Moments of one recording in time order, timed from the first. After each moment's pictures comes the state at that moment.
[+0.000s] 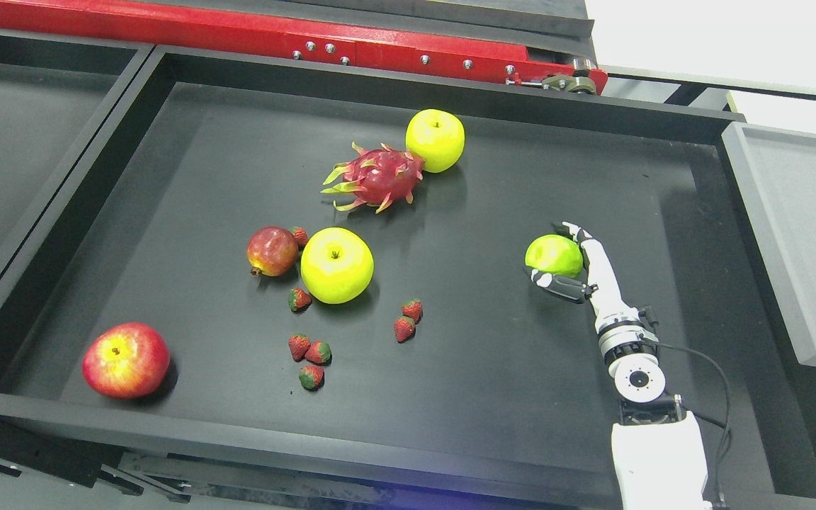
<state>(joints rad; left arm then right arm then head) -0.04 0.00 0.07 -0.10 0.04 -0.06 -0.14 -0.21 0.00 -0.06 -1.27 0.44 -0.03 0.18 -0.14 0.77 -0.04</state>
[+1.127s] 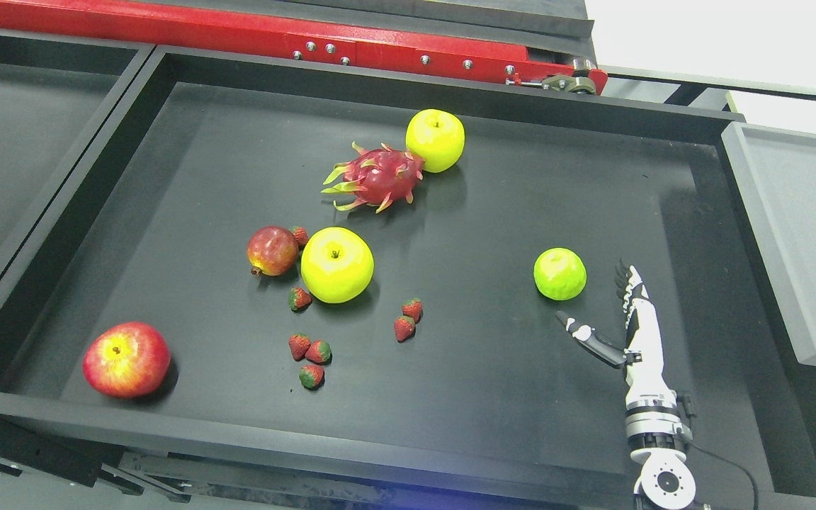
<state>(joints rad) -0.04 0.00 0.07 -0.10 0.04 -0.06 -0.14 0.13 0.00 -0.09 -1.58 0.20 -0.13 0.02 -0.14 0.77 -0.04</state>
